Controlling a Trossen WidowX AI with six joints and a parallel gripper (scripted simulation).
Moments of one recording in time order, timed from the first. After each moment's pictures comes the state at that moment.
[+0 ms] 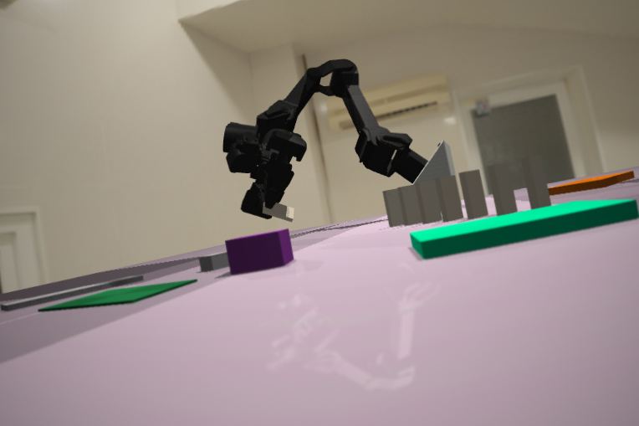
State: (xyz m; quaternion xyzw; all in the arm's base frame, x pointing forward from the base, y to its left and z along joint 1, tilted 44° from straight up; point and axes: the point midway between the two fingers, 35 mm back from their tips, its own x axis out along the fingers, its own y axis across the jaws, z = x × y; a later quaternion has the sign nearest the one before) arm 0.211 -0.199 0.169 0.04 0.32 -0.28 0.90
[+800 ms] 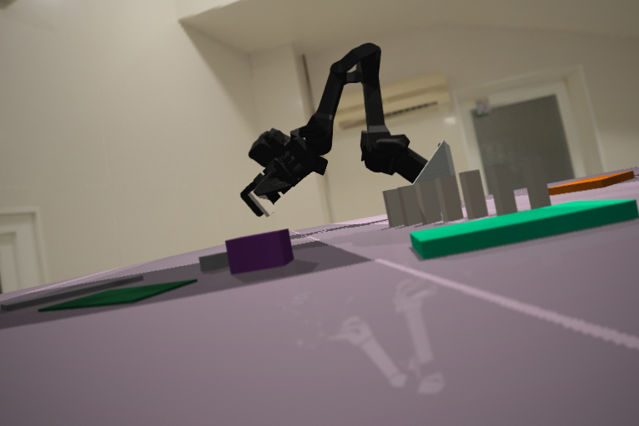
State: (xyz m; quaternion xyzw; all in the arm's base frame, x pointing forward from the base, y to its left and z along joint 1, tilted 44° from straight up) arm 0.184 -0.198 0.197 -0.15 0.11 -0.23 0.95
